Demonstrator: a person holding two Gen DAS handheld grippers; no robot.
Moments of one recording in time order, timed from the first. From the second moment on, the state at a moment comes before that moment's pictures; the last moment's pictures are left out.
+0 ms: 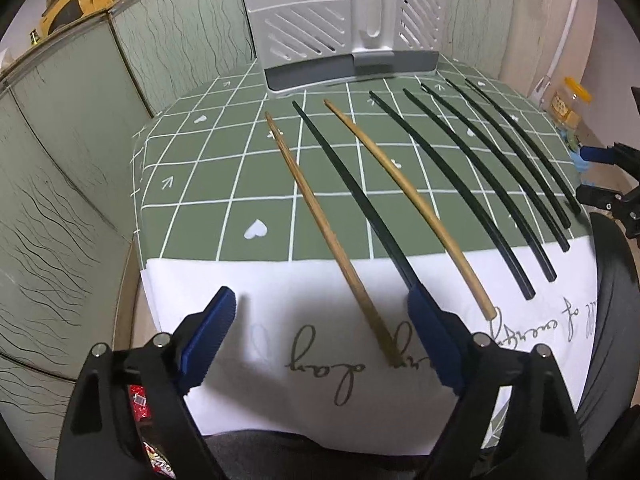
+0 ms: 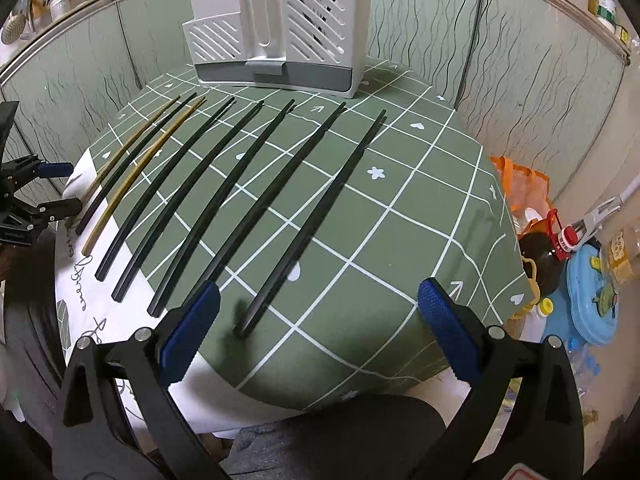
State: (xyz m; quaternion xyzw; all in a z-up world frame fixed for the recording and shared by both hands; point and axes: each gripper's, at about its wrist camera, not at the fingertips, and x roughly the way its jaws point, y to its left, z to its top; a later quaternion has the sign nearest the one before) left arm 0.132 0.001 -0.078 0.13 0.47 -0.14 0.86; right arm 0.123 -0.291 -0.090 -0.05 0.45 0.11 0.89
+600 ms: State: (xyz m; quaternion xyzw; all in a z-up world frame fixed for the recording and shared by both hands) left arm 0.123 -0.003 -0.082 0.11 0.45 -0.13 0.88; right arm 0.116 -0.278 -0.103 -0.06 0.43 0.08 0.90
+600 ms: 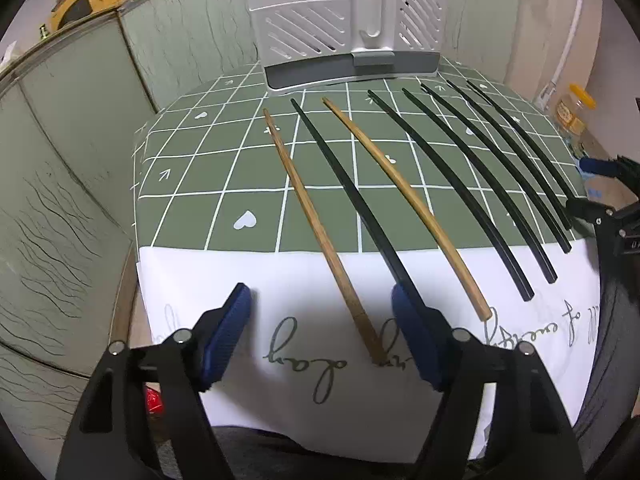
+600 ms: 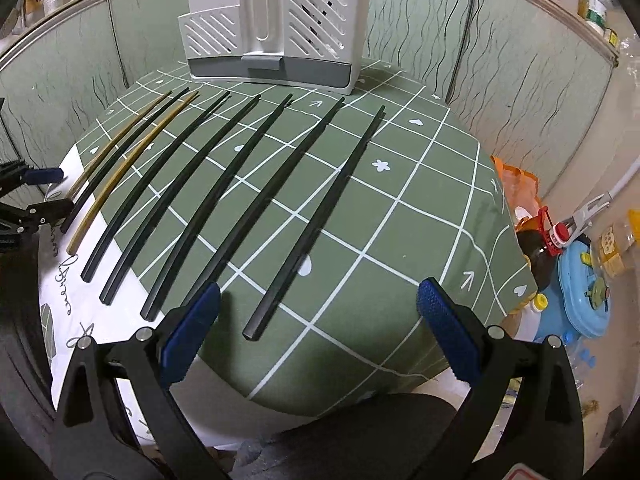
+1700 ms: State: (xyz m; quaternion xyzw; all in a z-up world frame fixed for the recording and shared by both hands) left arm 0.098 0.004 -0.088 0.02 0.40 -0.01 0.92; right arm 0.082 -0.274 -0.107 0.00 0.37 0.00 0.93
